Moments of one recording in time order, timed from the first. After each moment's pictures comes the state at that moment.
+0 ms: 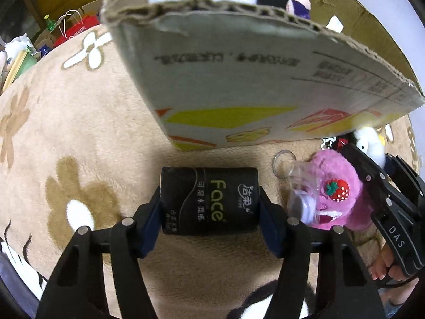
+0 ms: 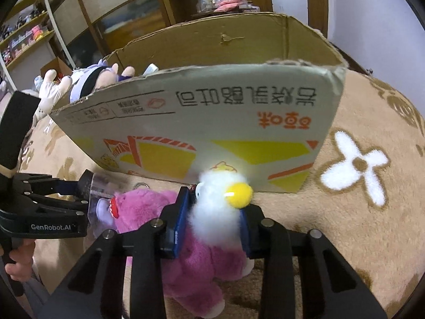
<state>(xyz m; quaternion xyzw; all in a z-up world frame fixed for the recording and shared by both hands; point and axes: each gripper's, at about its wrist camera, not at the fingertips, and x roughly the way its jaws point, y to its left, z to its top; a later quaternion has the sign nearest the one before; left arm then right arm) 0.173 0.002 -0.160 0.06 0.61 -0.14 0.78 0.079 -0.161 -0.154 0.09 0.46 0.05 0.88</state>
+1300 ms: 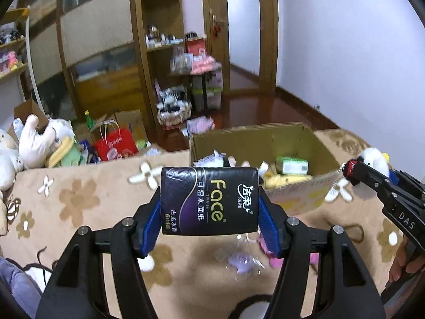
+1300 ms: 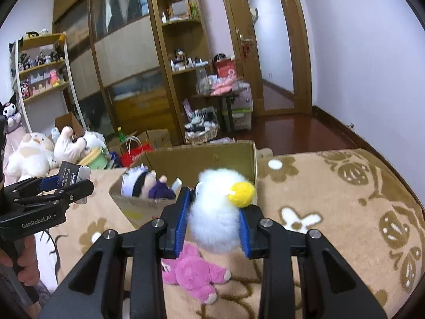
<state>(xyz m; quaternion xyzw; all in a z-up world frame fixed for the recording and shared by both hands) 0.070 0.009 0.002 0.06 0.31 -0.12 0.94 0.001 -0.184 -0.027 0.09 0.26 0.02 0.96</state>
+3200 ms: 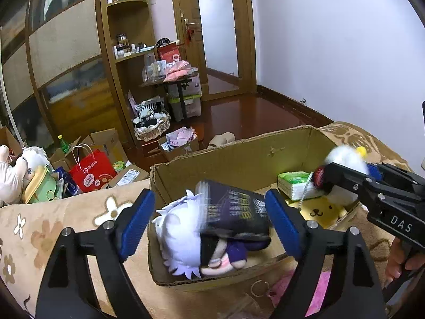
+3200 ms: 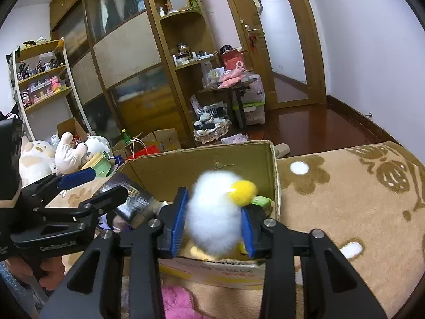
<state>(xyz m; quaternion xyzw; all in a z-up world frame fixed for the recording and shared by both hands) 0.168 -0.038 -0.051 0.11 0.29 -0.18 0.93 0.095 -0.192 -0.079 0.12 0.27 0.05 0.95</state>
